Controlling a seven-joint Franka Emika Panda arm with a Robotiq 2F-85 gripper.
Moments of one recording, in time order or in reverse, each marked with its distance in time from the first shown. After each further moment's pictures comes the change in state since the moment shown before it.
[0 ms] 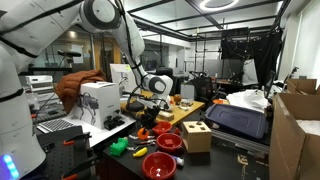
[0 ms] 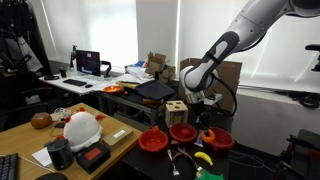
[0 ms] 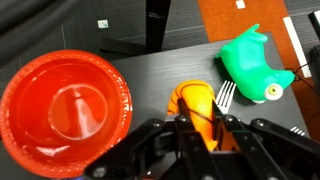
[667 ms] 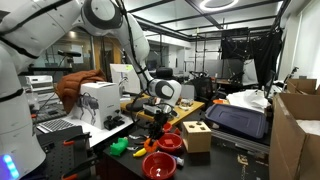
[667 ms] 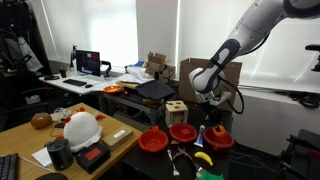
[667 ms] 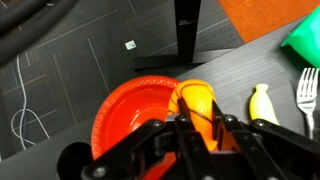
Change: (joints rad) arm -0.011 0.035 -0.133 0.005 -0.045 -0.008 0.163
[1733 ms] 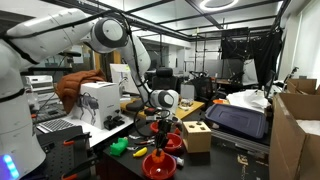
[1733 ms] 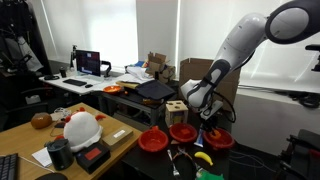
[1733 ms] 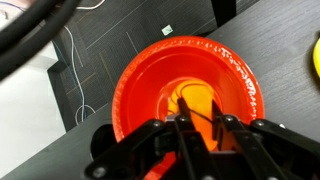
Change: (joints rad) arm 0.104 0.207 -0.074 0.190 -0.127 0.014 0.288
